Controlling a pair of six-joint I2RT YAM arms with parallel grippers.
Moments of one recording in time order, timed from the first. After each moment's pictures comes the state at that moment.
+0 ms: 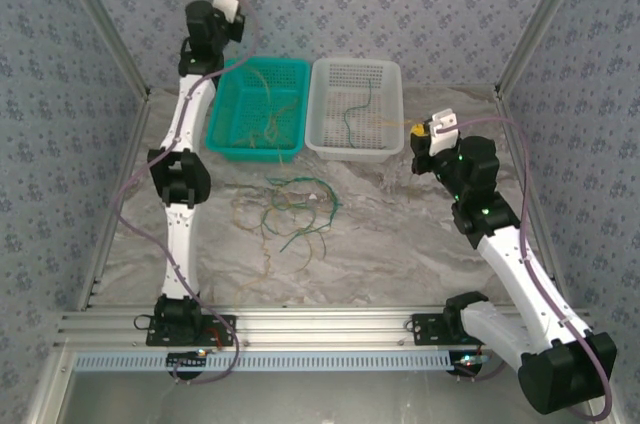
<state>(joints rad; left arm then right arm) -0.13 2.53 2.68 -0.18 0.07 0.28 0.27 0.93 0.82 -0.04 -0.11 -0.11</state>
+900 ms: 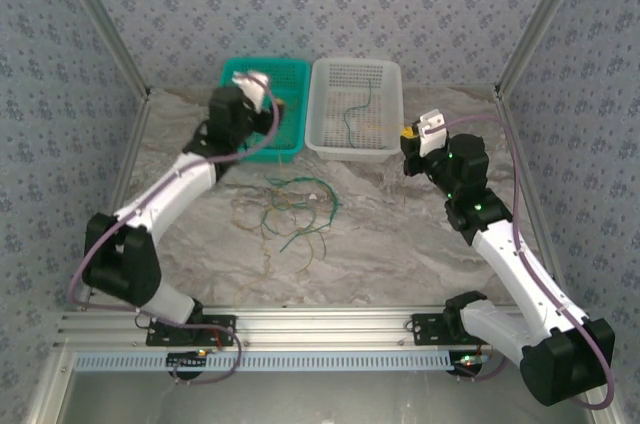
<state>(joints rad) -0.46 1.49 1.16 0.01 -0.12 0.02 0.31 0.98 0.82 -0.03 -0.12 -0.13</state>
